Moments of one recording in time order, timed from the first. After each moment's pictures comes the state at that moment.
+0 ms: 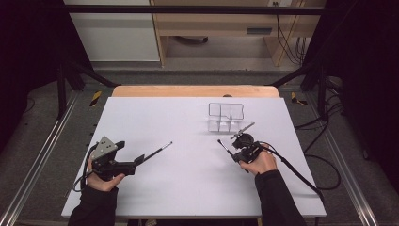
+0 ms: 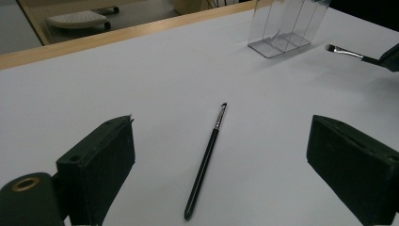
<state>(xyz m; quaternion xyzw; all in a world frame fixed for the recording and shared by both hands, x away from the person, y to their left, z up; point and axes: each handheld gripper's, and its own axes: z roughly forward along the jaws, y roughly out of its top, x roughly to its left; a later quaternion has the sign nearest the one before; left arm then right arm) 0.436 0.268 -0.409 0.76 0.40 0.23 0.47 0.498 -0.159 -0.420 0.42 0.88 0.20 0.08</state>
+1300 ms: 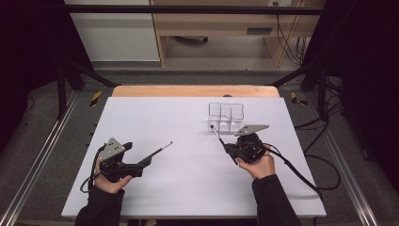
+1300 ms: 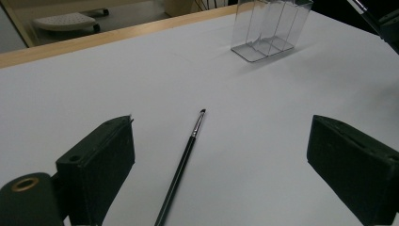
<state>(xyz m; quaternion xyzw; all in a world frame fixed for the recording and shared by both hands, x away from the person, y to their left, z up) 0.432 0.247 -0.410 0.76 0.39 0.22 0.48 0.475 -0.159 -0.392 0.38 0.83 0.39 0.13</state>
